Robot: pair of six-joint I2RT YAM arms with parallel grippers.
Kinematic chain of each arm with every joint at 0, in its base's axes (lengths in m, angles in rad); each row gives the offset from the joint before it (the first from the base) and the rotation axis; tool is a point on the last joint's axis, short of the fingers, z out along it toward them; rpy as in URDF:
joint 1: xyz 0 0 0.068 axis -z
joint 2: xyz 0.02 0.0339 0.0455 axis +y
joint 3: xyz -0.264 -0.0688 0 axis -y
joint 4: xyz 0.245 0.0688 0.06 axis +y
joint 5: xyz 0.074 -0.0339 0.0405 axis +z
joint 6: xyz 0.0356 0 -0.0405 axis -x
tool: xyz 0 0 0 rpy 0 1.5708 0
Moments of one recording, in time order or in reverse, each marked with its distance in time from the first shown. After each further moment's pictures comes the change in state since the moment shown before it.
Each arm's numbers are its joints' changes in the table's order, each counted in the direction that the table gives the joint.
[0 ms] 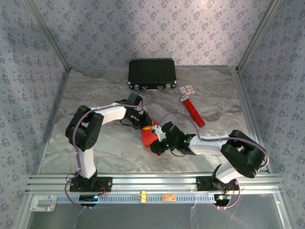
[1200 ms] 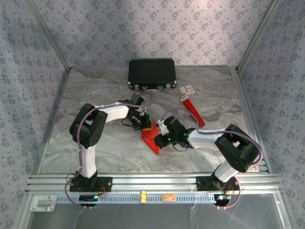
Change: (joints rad) left arm 0.009 0.056 0.037 0.044 0.033 -0.067; right arm 0.113 0.079 0.062 0.086 -0.037 0.024
